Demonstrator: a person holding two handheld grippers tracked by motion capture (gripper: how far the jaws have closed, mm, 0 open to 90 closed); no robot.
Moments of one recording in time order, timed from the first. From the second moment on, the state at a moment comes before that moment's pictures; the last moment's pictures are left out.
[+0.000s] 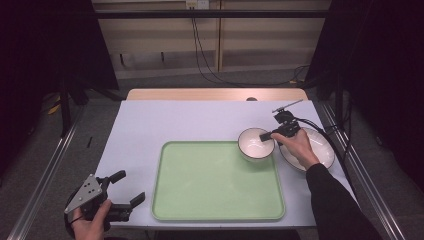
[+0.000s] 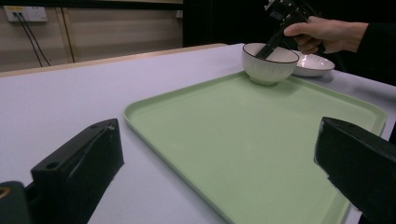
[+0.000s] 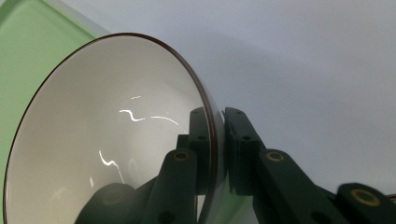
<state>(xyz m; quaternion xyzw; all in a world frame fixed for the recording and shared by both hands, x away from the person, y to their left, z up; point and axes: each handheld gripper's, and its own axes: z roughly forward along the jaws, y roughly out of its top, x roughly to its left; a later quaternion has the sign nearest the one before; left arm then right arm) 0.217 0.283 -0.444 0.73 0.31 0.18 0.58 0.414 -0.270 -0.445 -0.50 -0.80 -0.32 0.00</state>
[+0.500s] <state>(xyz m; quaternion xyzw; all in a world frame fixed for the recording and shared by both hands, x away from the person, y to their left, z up) 0.217 0.283 -0.444 0.73 0.31 0.18 0.58 0.411 -0.274 -0.451 -0.51 -0.80 -0.32 0.00</state>
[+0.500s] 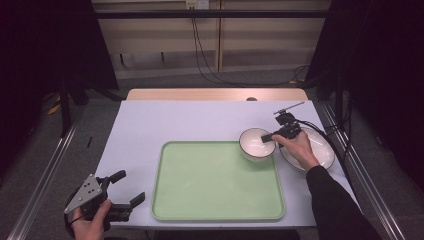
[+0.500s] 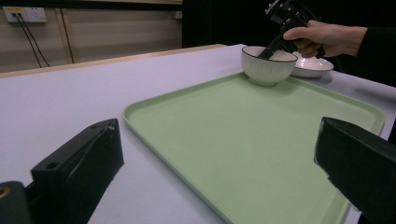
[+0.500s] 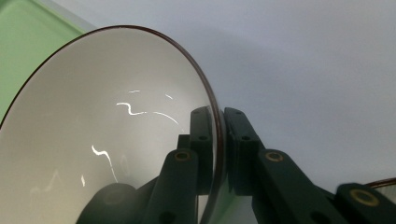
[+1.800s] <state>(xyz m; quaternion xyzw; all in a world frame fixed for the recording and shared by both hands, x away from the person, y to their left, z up) 0.217 0.284 -0.444 0.73 0.31 0.18 0.59 0.405 -0.272 -0.456 -0.47 -0.80 -0.36 -0.06</state>
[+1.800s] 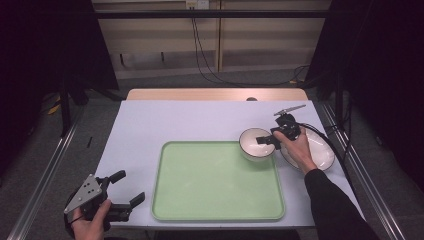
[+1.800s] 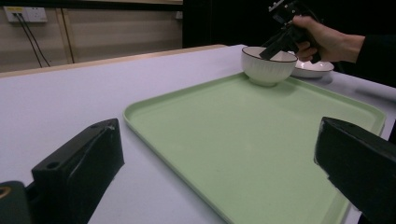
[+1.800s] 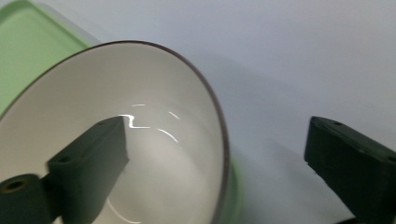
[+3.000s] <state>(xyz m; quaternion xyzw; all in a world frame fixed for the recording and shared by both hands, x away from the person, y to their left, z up) 0.216 0.284 -0.443 0.73 0.30 0.19 0.58 0.365 -0.293 -0.438 -0.47 -0.74 -0.42 -0.23</state>
